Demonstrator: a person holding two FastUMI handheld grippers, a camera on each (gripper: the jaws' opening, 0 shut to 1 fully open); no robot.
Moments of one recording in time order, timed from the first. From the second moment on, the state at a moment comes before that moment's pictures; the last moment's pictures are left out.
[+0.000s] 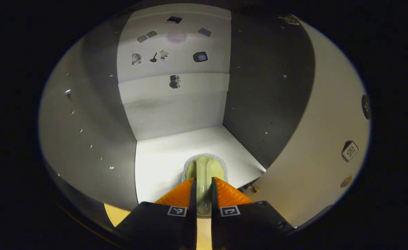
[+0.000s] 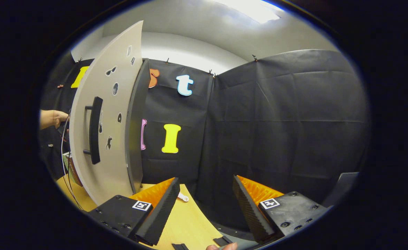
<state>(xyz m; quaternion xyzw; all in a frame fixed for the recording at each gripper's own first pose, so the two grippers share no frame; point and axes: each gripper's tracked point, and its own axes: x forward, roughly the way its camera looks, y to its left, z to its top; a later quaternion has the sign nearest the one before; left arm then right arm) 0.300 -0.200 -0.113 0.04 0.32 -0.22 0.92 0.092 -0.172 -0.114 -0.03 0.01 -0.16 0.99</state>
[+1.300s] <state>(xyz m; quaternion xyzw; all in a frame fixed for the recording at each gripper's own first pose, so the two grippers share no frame) 0.056 -0.199 -0.427 0.03 0.39 -0.17 0.91 0.112 -0.118 -0.097 -0.02 0.00 -0.12 0.99</state>
